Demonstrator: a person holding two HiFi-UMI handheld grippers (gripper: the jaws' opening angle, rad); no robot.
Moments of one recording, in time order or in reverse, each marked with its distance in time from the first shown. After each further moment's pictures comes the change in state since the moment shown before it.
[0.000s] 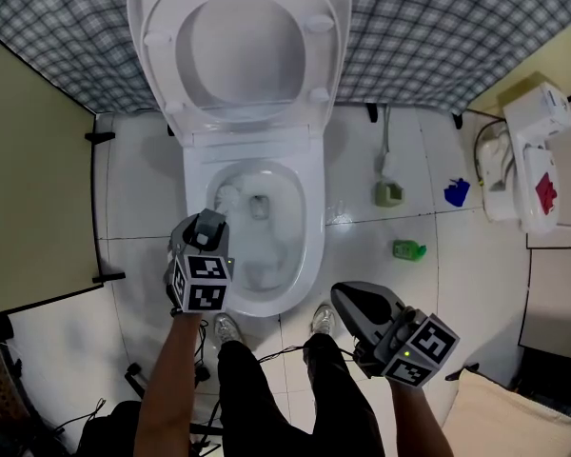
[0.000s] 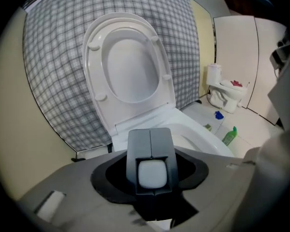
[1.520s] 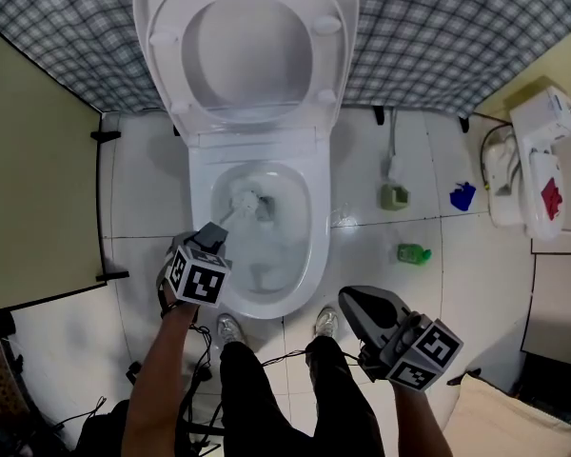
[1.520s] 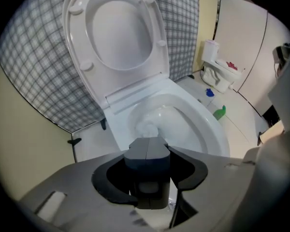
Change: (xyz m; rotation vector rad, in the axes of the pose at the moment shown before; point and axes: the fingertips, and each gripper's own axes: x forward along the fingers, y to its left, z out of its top) left arm -0.003 -0.002 -0.056 0.051 0.353 -0.107; right arm -0.004 -0.006 -0.005 0.025 -0.004 -0.009
